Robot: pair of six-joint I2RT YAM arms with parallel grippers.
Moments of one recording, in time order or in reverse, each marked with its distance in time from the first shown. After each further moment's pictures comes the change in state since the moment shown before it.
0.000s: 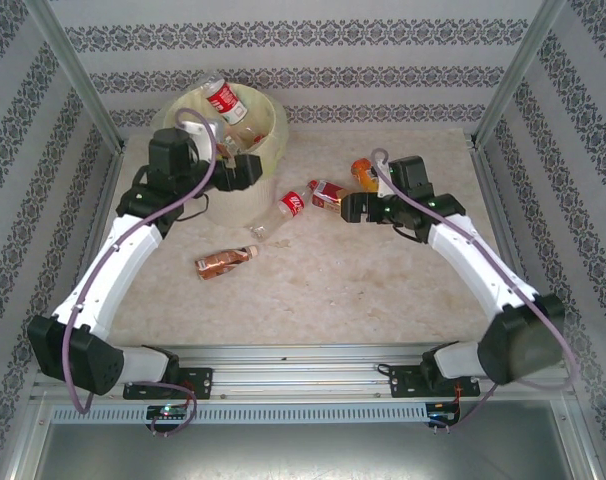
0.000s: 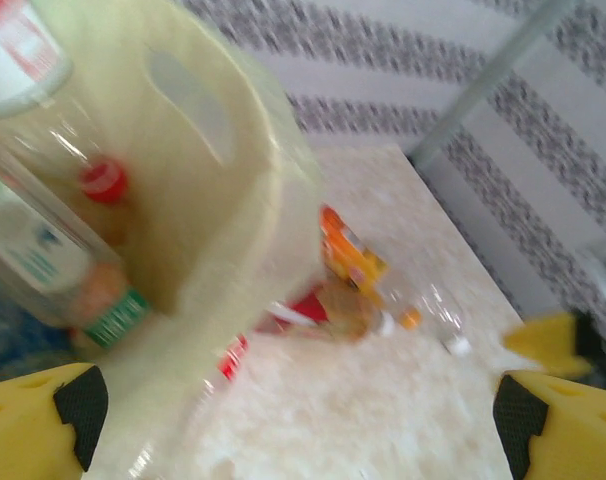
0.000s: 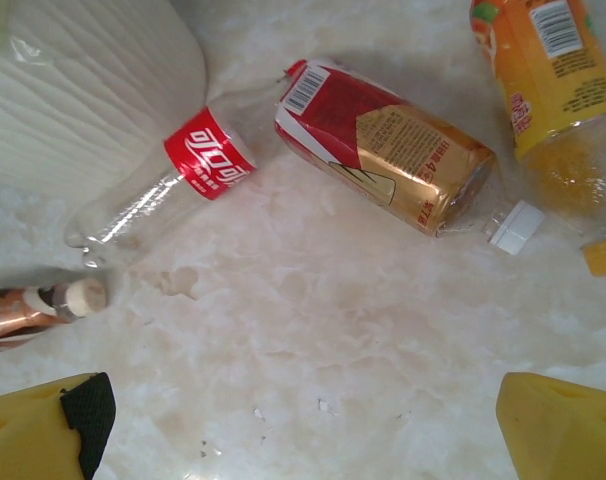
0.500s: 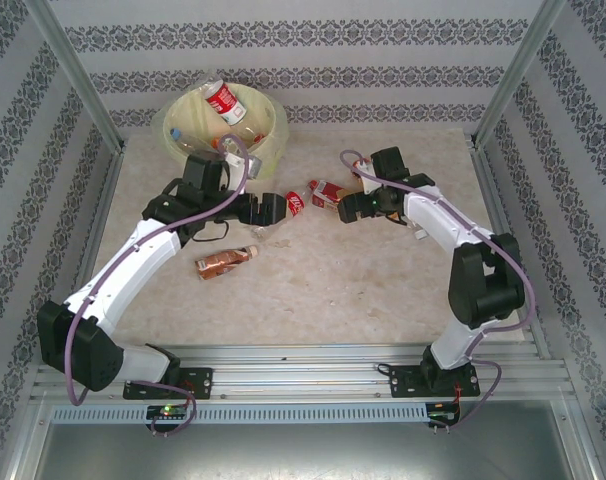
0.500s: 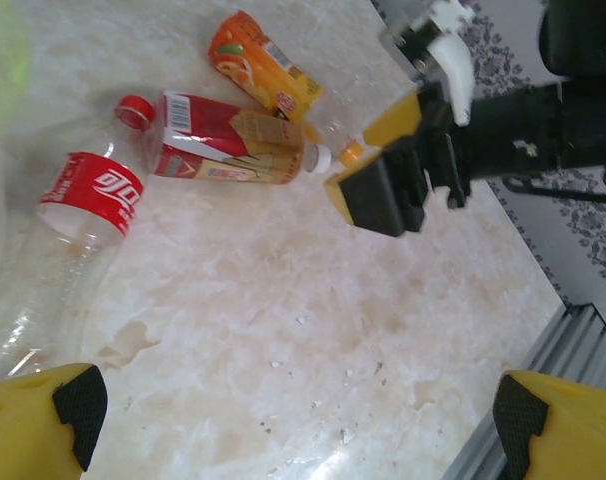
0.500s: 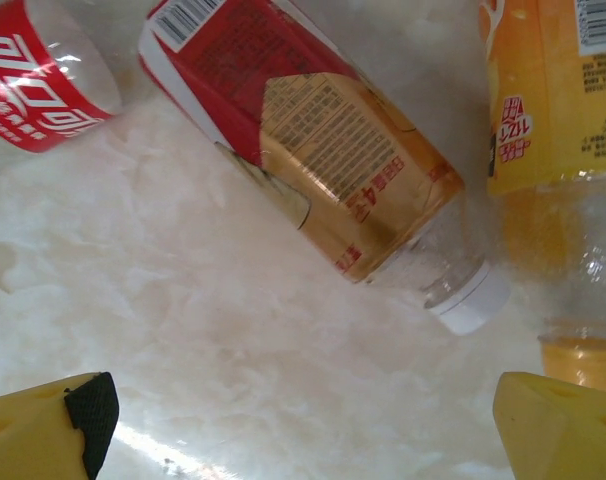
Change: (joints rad) left arm -0.134 0.031 -0.074 -0.117 0.096 0.042; right arm -0.045 0.336 0.154 -0.012 0.064 -0.282
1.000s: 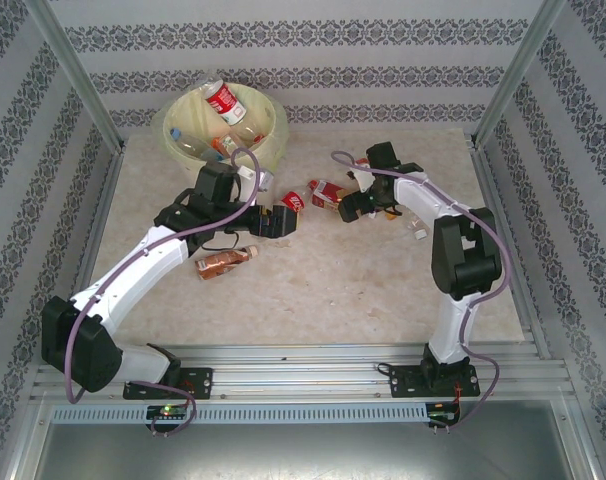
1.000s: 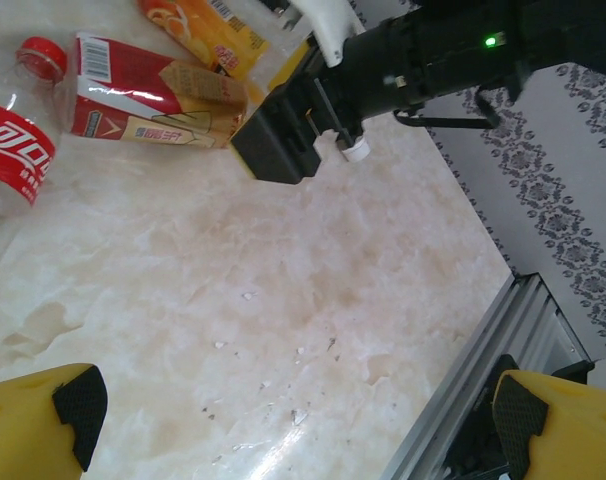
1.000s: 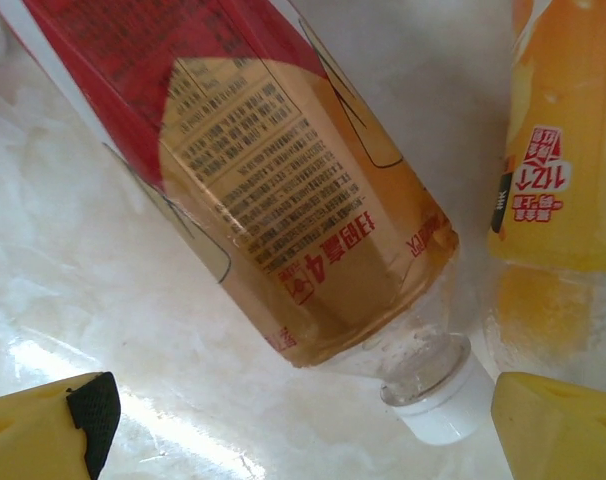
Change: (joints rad) left arm -0.053 -0.002 -0.084 0.097 0.062 -0.071; right arm -0.032 0.219 0.151 -0.060 -0.003 -0.147
